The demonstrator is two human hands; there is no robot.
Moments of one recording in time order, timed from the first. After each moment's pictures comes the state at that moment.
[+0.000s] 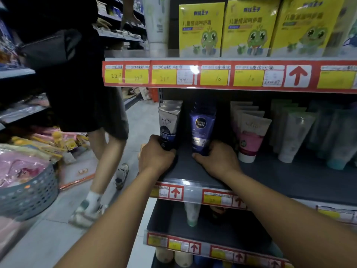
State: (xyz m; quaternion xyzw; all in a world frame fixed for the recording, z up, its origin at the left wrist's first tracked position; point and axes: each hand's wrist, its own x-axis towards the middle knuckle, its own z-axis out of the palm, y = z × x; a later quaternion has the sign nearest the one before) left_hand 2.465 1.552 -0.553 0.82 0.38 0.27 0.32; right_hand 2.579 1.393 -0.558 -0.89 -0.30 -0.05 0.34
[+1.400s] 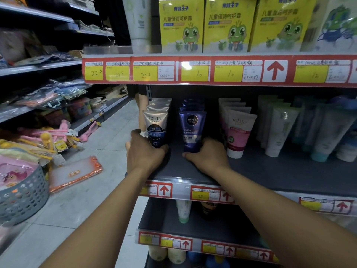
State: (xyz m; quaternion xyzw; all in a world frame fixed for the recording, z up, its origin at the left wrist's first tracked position) left_hand 2.467 1.550 -0.557 0.79 0.38 0.33 0.35; right_hand 2.581 1.390 -0.561 -0.88 -0.28 -0.05 0.38
